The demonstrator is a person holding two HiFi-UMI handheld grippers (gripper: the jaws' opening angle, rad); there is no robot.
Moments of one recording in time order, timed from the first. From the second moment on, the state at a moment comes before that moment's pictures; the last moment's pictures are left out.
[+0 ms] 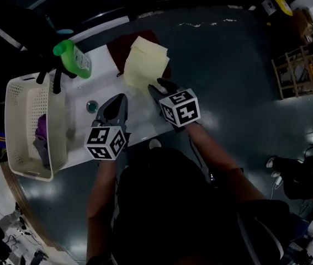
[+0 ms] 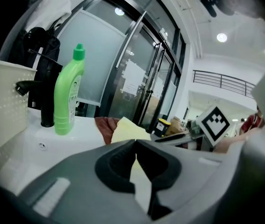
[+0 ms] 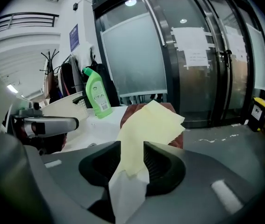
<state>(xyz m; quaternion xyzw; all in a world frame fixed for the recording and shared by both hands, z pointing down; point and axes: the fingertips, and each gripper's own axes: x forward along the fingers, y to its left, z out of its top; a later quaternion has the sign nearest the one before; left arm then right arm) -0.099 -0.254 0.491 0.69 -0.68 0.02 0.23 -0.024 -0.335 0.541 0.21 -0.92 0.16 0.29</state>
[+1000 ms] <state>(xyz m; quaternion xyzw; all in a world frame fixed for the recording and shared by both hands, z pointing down) -0.111 -0.258 0.502 0.66 -0.70 0.01 0.26 -0.037 -0.349 0.570 0.19 -0.90 0.03 0.39</state>
